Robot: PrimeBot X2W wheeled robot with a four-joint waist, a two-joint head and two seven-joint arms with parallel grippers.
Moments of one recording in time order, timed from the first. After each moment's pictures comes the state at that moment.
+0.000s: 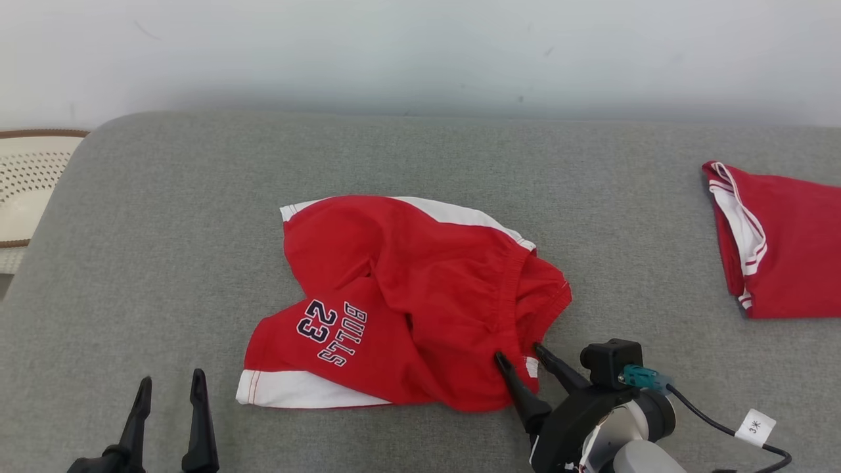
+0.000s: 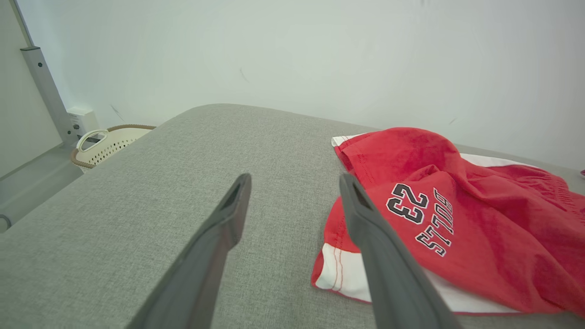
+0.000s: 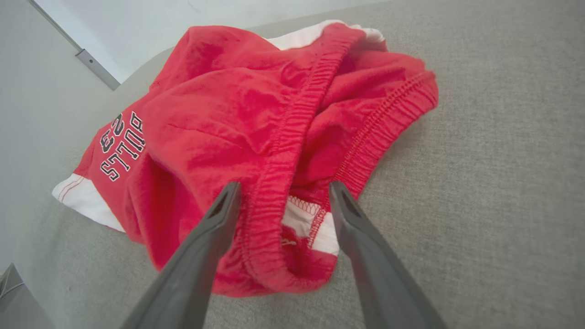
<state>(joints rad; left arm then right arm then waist) -0.06 0.10 0.01 0.05 -0.24 0.06 -0.26 -0.32 -0.16 0.56 0.41 0.47 0.13 -0.01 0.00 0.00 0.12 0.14</state>
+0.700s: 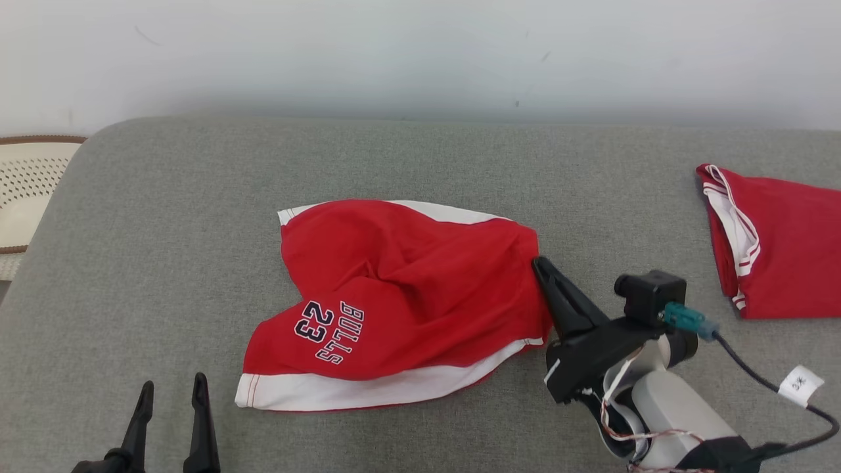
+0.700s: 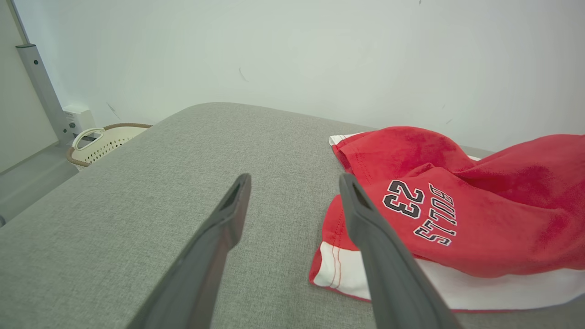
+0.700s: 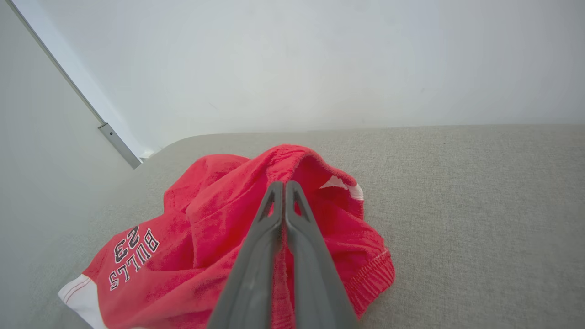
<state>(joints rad) -0.06 0.06 0.06 0.08 -0.20 0.02 -0.26 -0.46 -0.21 0.57 0.38 0.51 0.13 -0.13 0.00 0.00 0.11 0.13</state>
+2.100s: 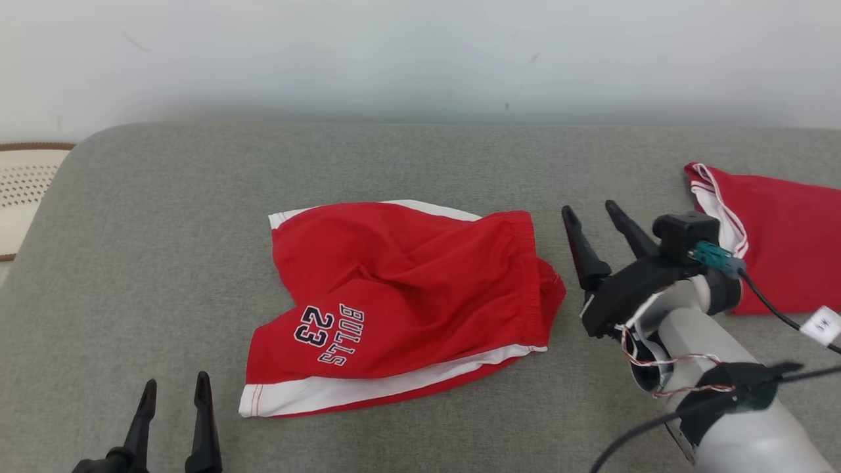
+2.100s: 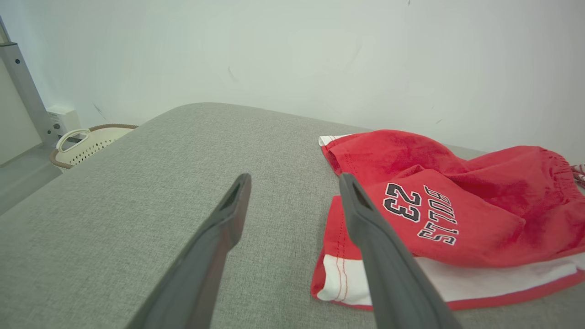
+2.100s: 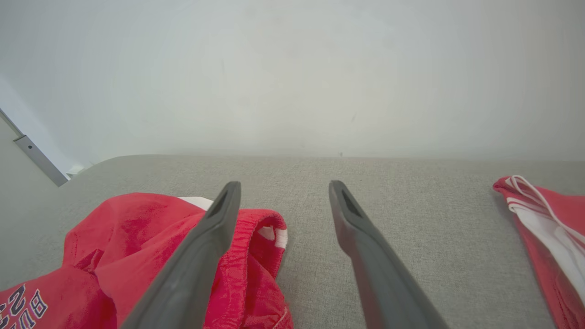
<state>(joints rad) -0.06 0.05 0.07 0.09 -0.18 0.00 -0.26 -0.76 -0.24 0.62 0.81 0.58 0.13 -0.26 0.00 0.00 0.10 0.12</state>
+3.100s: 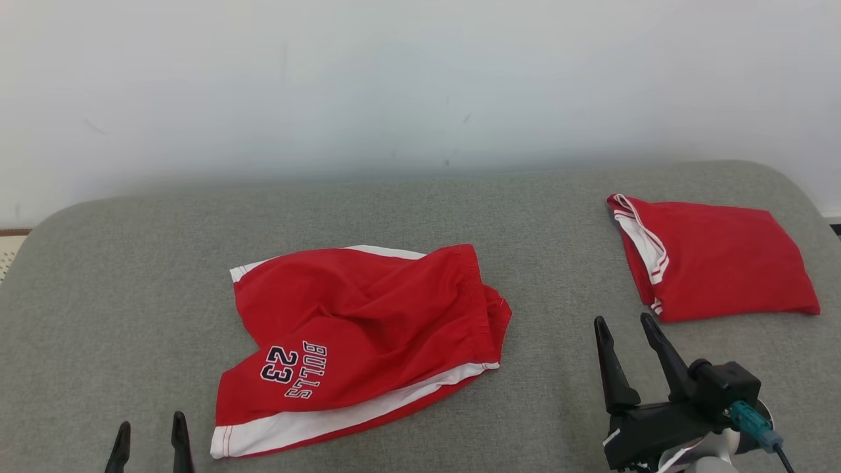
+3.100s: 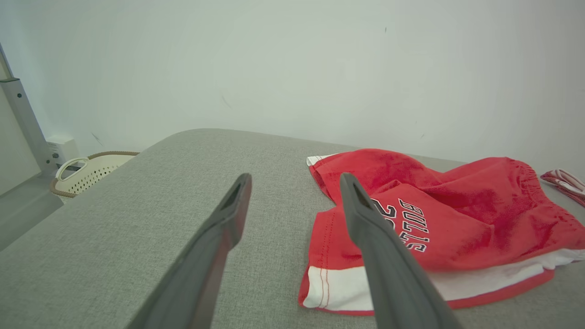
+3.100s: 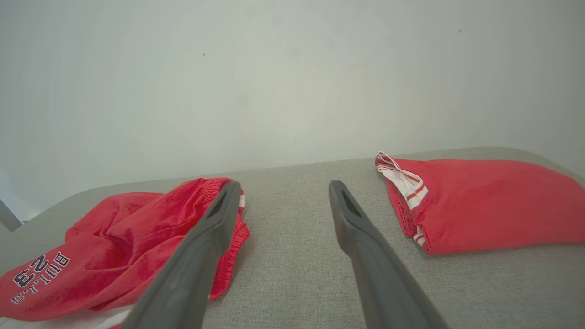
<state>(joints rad) 0.04 0.05 0.13 0.03 -0.15 0.03 -0.26 -0.20 -0.15 0.27 0.28 0.27 0.13 -0.26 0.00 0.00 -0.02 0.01</state>
